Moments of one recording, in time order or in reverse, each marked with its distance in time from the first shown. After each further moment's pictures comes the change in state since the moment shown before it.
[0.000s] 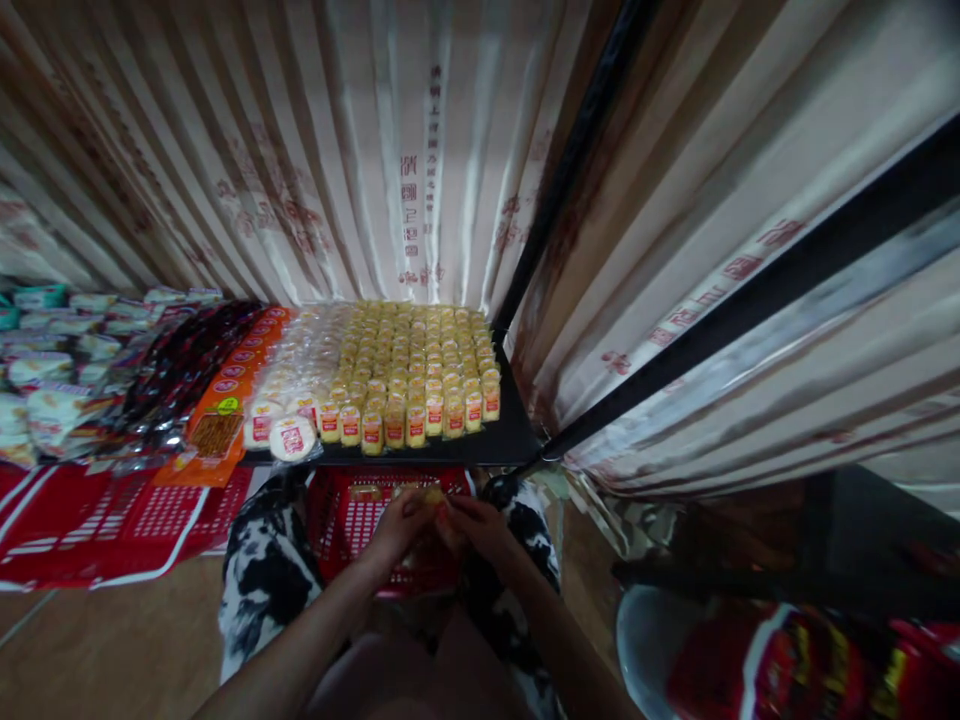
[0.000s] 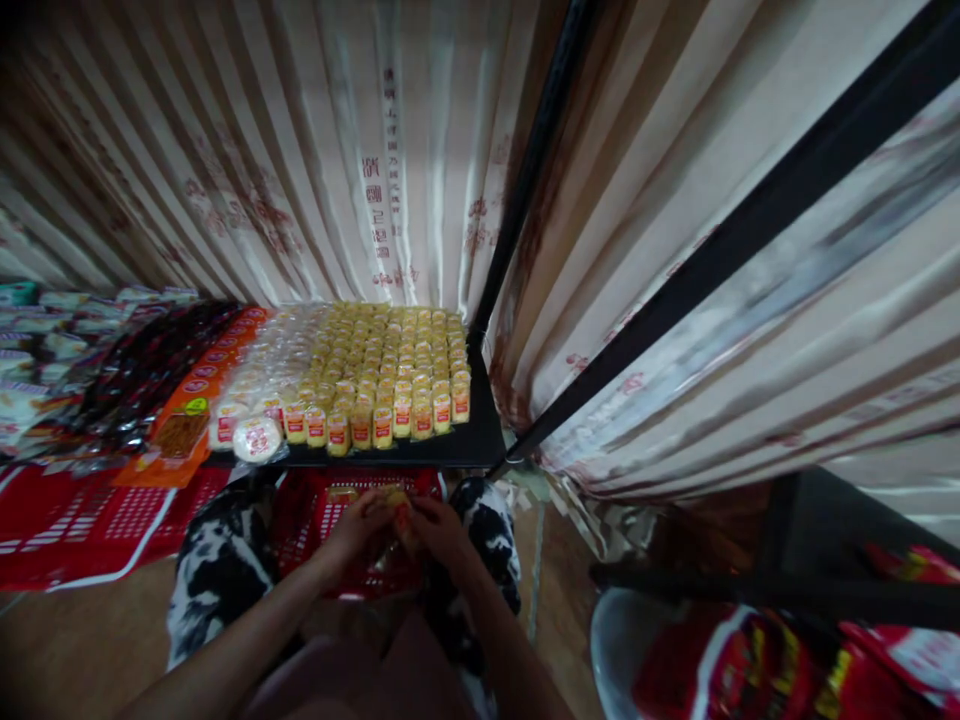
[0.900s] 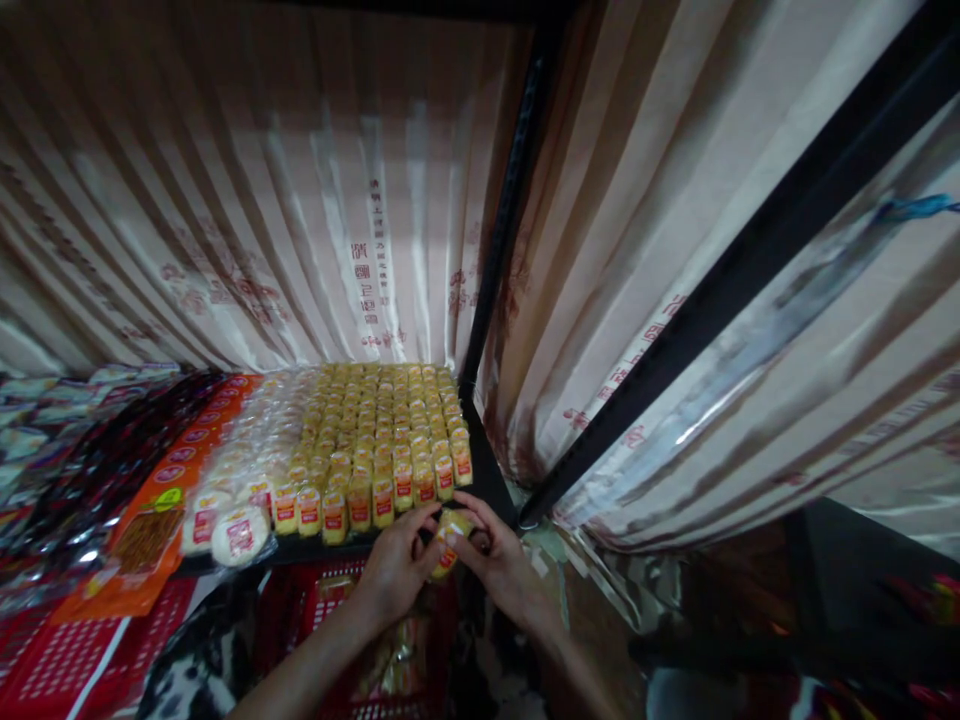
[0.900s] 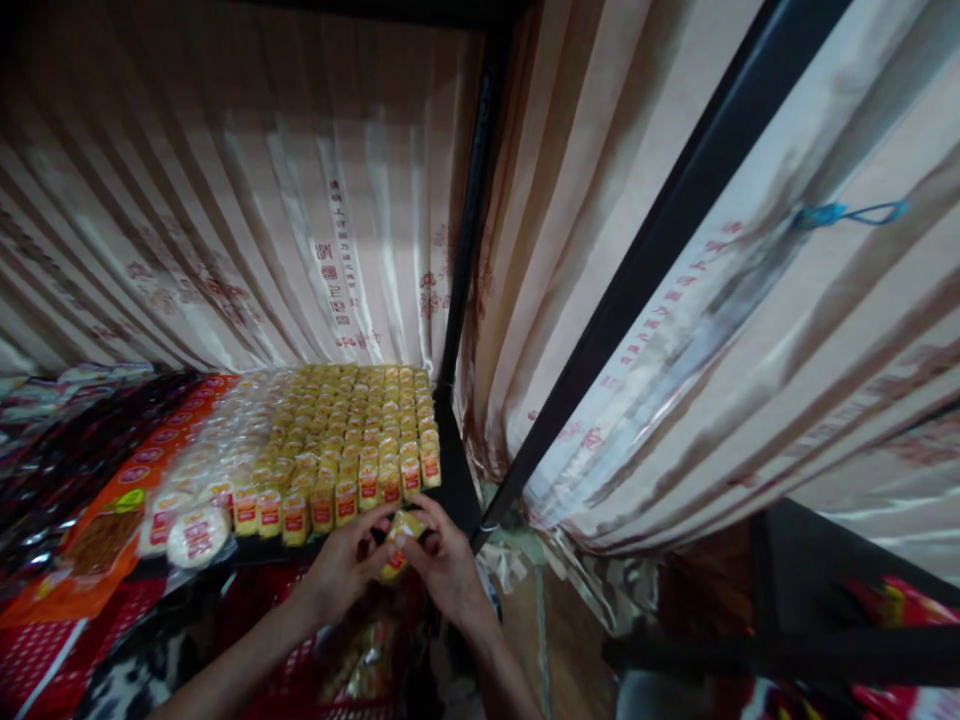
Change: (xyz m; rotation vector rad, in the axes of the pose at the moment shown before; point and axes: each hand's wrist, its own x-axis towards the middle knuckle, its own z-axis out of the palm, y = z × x) left_hand 0.008 0.090 0.064 0.850 -0.109 0.483; right_hand 0.011 -0.083 -0.047 0.003 0.153 -0.254
